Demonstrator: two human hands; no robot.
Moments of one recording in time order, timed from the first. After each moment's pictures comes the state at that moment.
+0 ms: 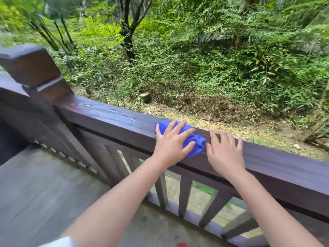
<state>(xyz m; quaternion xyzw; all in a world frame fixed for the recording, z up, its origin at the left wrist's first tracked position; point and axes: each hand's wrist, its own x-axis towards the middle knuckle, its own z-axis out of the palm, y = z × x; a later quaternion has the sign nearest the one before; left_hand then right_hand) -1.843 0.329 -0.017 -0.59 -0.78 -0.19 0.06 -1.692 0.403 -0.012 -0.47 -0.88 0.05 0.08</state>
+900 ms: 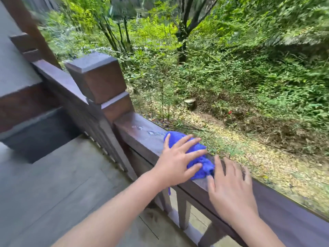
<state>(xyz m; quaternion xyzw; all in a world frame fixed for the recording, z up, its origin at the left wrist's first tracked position) -2.099 0.277 -0.008 -0.59 -0.79 -0.15 0.06 -1.948 0.352 -0.005 -0.35 -0.93 0.03 0.09</state>
